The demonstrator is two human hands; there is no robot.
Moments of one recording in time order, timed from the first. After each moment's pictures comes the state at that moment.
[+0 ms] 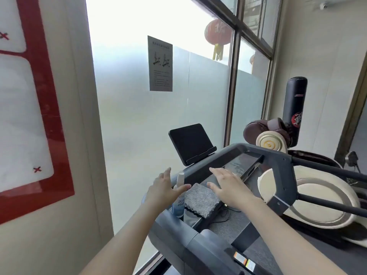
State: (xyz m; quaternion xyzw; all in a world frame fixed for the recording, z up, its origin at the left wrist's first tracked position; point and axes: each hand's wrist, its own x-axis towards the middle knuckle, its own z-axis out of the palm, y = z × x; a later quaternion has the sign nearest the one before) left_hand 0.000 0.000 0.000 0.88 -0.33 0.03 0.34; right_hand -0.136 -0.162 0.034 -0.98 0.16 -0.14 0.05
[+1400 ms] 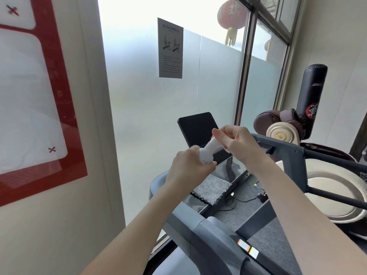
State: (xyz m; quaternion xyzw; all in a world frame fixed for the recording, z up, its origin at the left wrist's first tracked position) left_hand -0.082 0.004 0.072 0.80 -0.38 0.10 0.45; right_hand -0.134 -0.139 0.109 -0.84 0.03 -0.32 0.43
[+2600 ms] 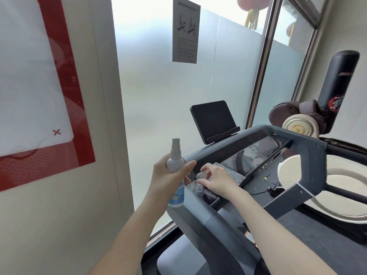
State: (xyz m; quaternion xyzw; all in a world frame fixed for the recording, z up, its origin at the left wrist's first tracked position) left_hand -0.062 0.060 0.018 0.64 -0.23 -0.05 0.74; right_hand -0.057 -0.136 -0.037 -0.95 0.11 -0.13 0.25
